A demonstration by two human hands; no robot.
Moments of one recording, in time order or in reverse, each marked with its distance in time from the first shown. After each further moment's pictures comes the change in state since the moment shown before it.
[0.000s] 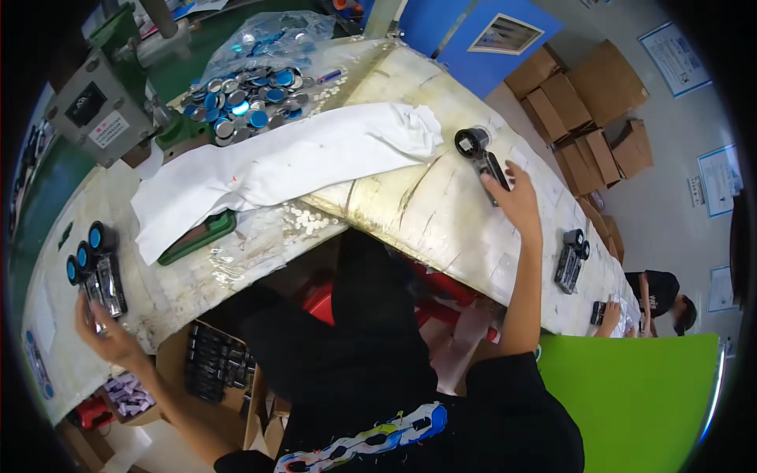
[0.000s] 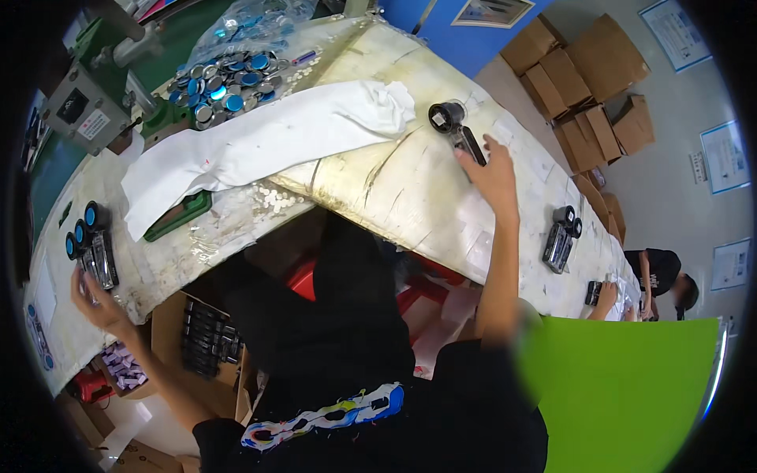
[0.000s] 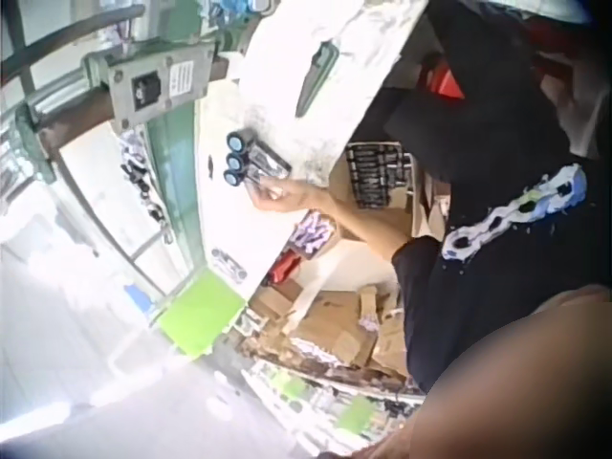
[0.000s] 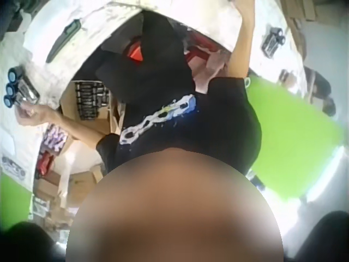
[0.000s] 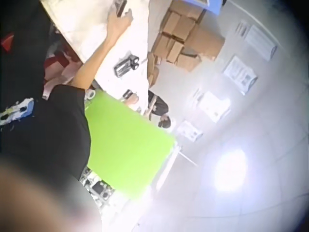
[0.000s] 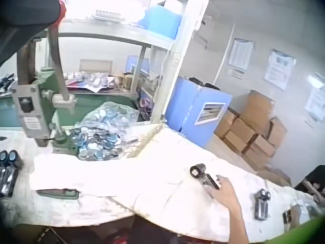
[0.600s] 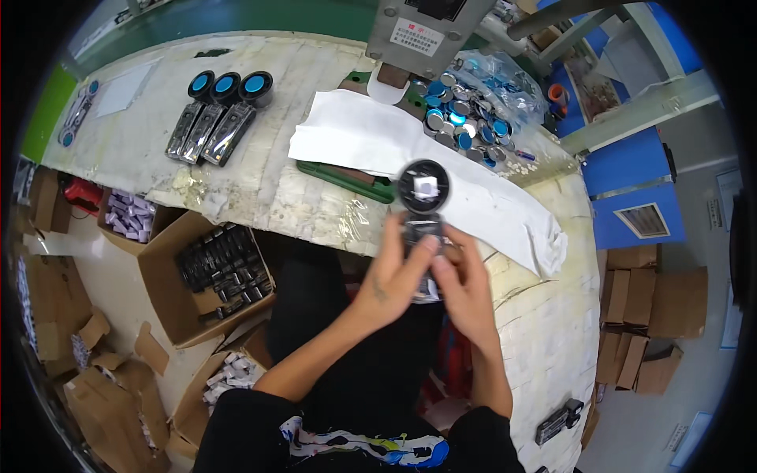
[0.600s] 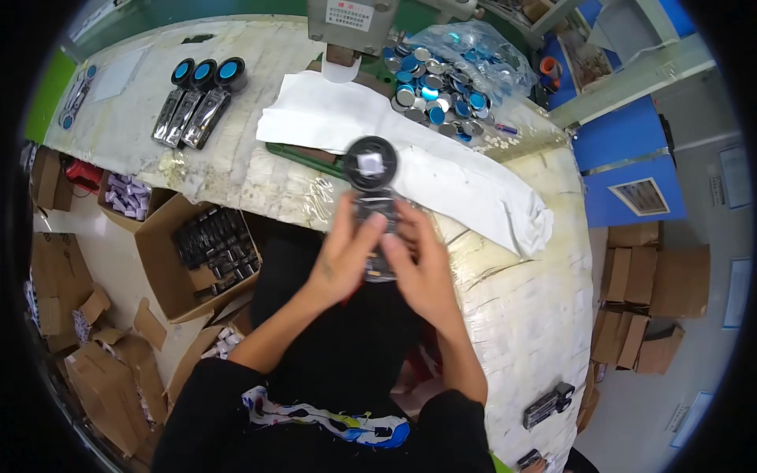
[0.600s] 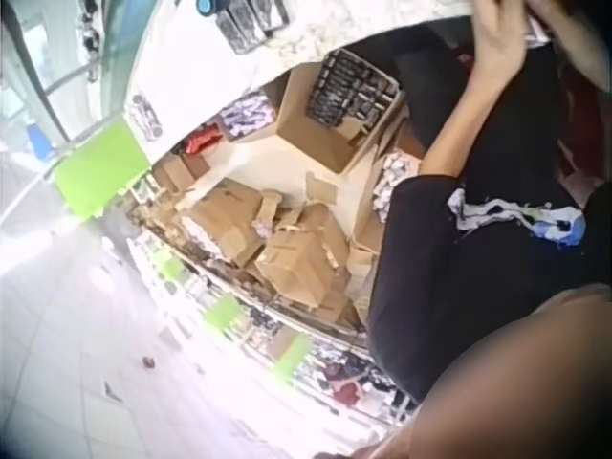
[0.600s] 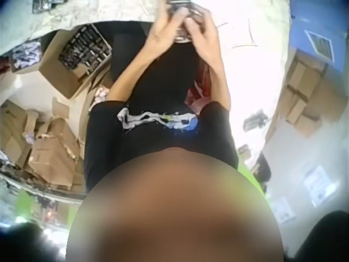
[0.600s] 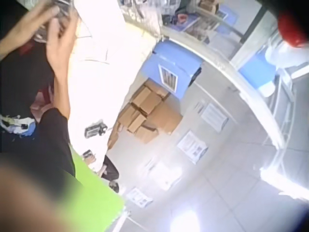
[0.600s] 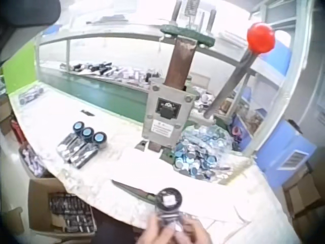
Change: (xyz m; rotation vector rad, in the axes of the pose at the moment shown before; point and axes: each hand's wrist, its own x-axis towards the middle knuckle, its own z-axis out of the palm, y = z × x) left_hand -0.094 0.235 0.096 -1.149 -0.468 -0.962; right_hand -0.116 -0.259 0.067 0.926 -1.041 -0.369
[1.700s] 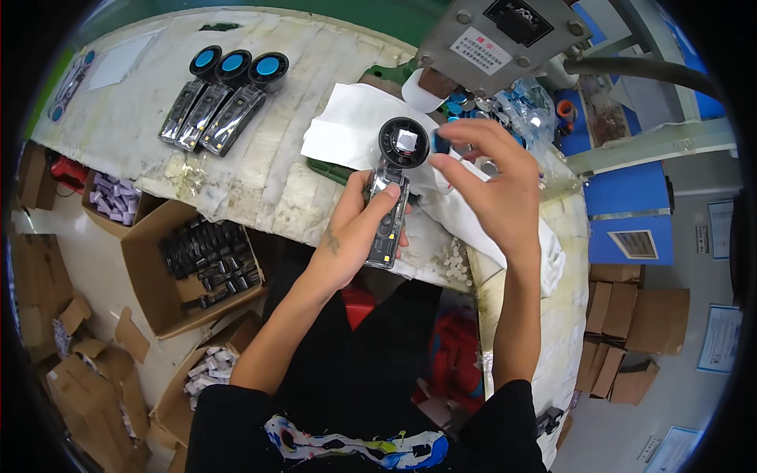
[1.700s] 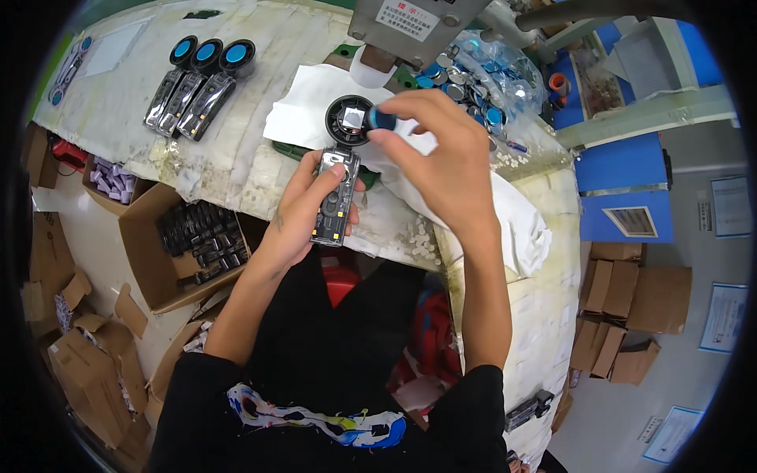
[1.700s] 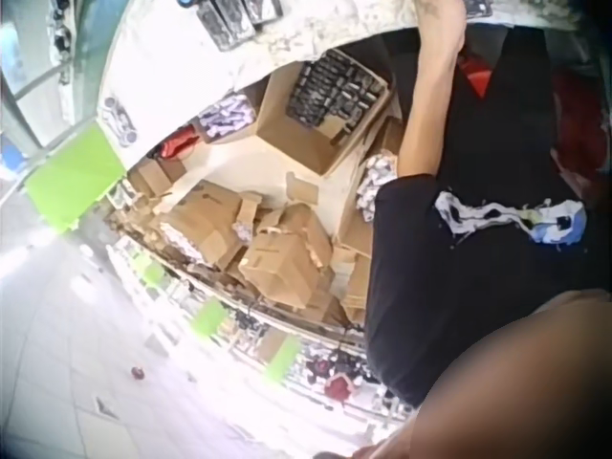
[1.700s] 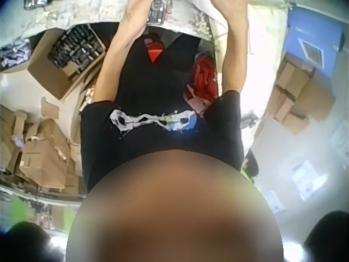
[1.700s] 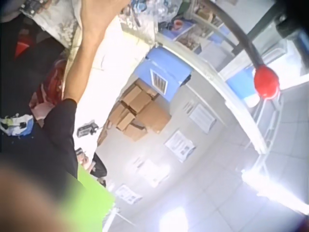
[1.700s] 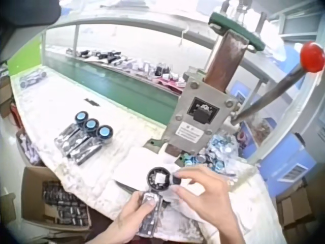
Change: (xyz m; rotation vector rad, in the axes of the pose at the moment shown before) left_hand 0.049 0.046 -0.063 -0.172 0.088 -0.219; right_hand 0.146 -0.070 0.006 -0.569 0.034 -0.602
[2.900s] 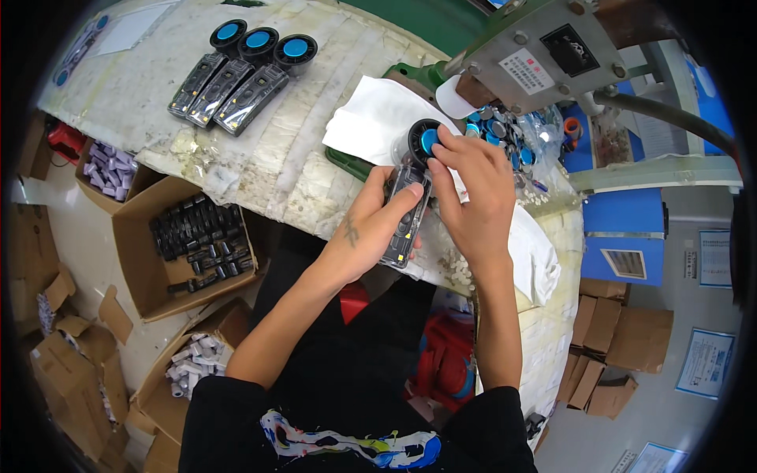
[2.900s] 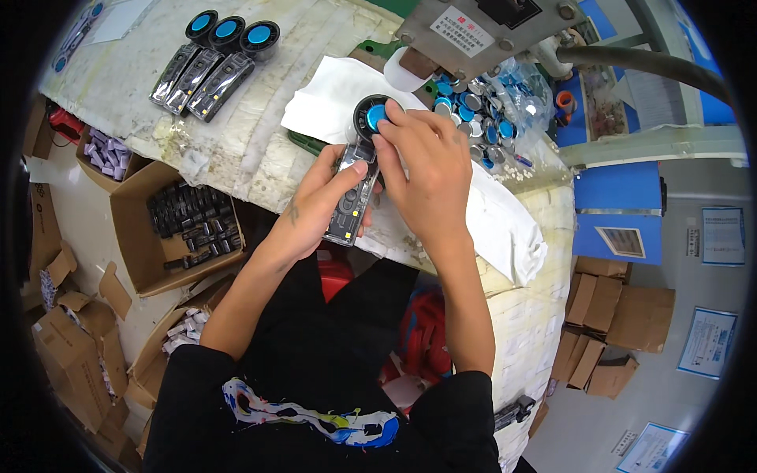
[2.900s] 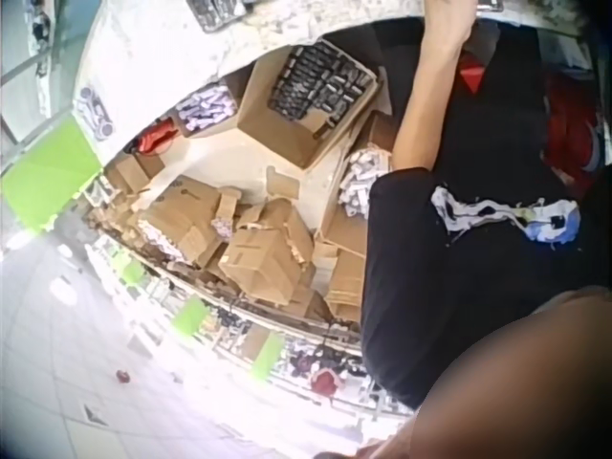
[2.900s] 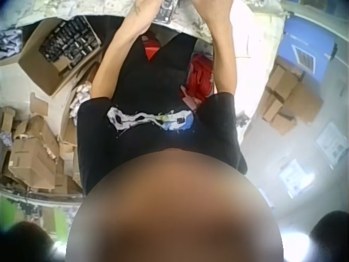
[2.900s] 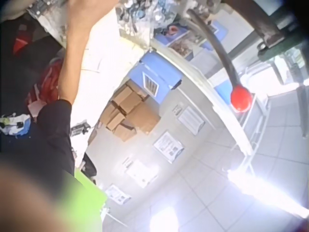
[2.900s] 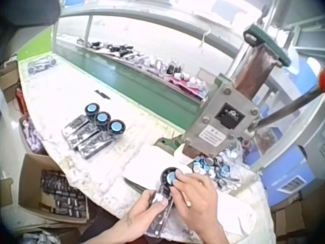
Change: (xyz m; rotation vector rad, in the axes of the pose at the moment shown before) left_hand 0.004 0.000 -0.012 0.008 -0.040 -0.024; right_hand -0.014 0.010 0.049 -0.379 0.086 -0.360
